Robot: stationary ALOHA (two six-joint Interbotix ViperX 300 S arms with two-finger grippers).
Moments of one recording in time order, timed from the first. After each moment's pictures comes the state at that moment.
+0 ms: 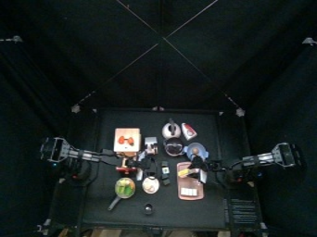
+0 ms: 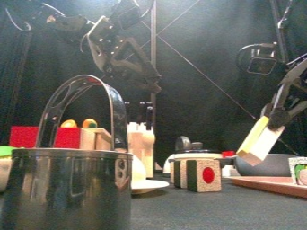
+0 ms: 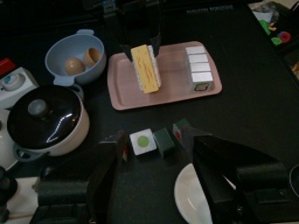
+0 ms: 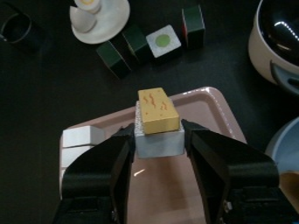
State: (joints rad) left arm -0.03 -0.12 0.68 0.12 -0.08 0.00; right arm 0.04 -0.53 1.23 0.26 -0.03 0.03
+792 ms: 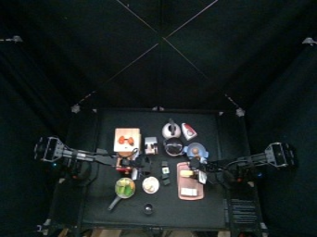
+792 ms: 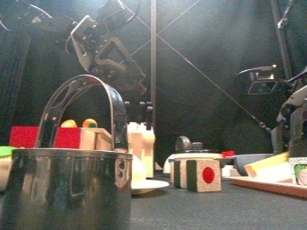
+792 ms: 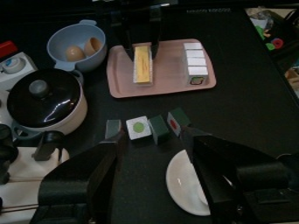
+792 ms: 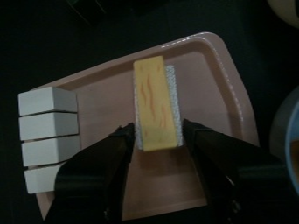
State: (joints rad) left arm -0.03 -0.19 0.76 0.06 -0.10 0.00; right arm 0.01 -0.42 1.23 0.25 0.06 0.03
